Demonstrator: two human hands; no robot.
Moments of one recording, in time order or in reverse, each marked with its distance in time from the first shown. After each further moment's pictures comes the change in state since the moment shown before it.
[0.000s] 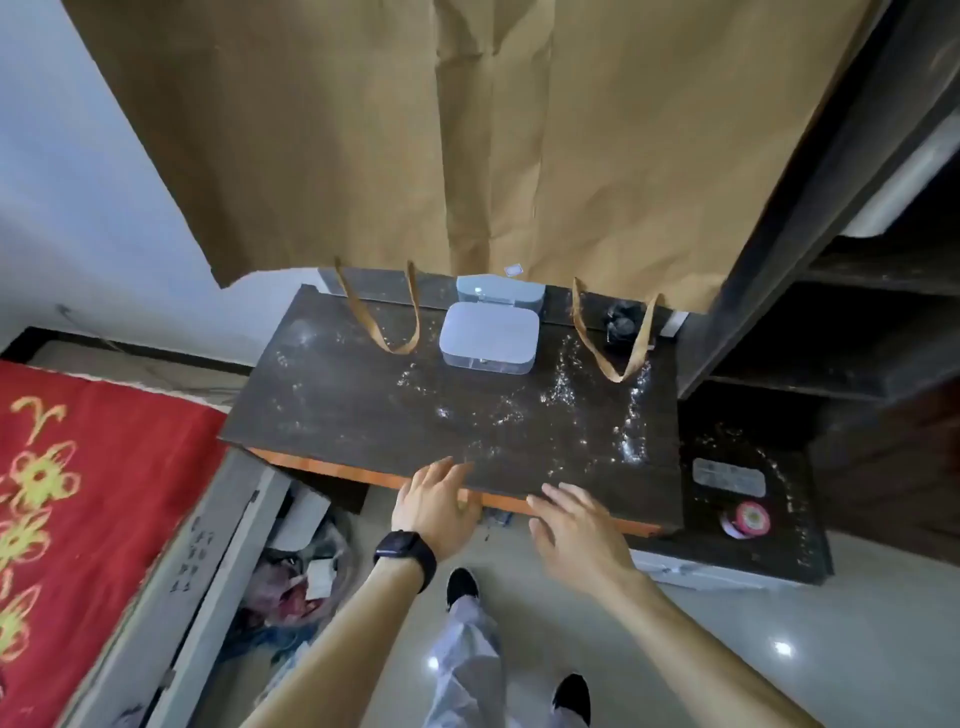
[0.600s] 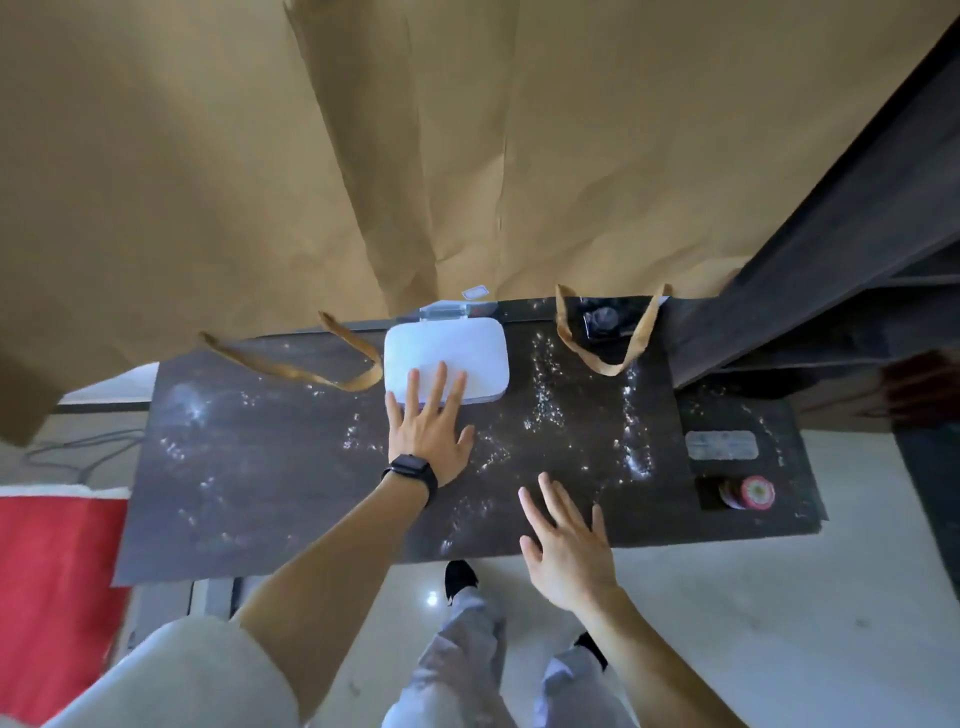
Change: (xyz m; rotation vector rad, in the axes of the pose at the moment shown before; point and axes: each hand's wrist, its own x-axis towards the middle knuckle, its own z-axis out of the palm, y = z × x) left_hand 0.238 -0.004 0.000 0.371 -0.139 0.288; right_hand 0.098 0.001 0.051 0.044 -0.195 0.400
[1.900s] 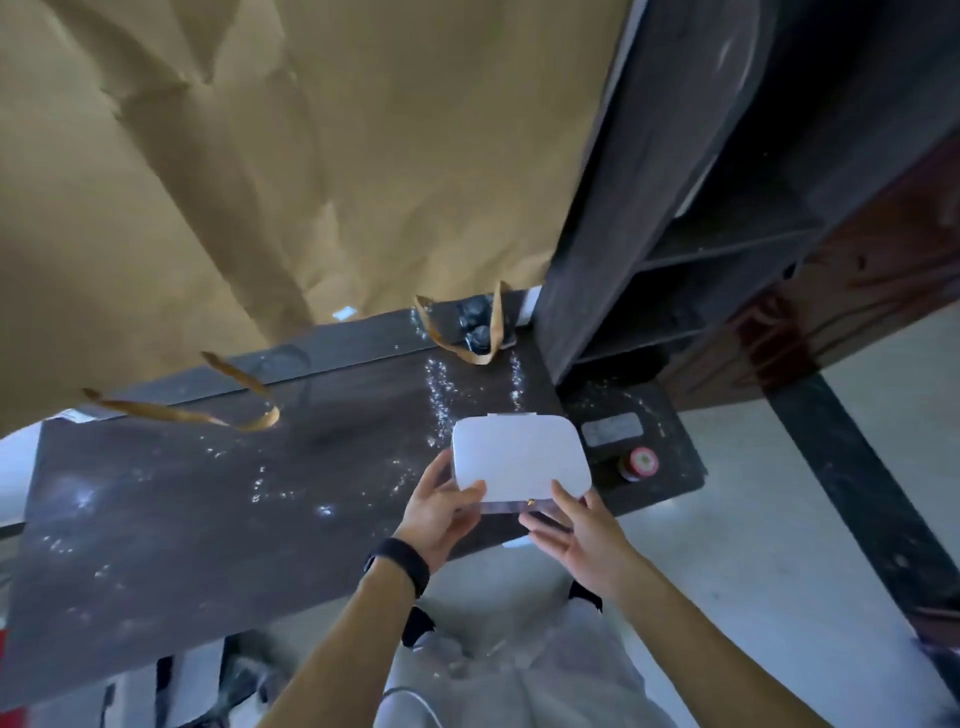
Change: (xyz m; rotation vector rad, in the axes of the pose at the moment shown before) left_hand -0.096 0.128 -0.031 -1.846 -0.514 -0.263; right_hand -0.076 0.076 -0.081 2.052 0.137 0.581
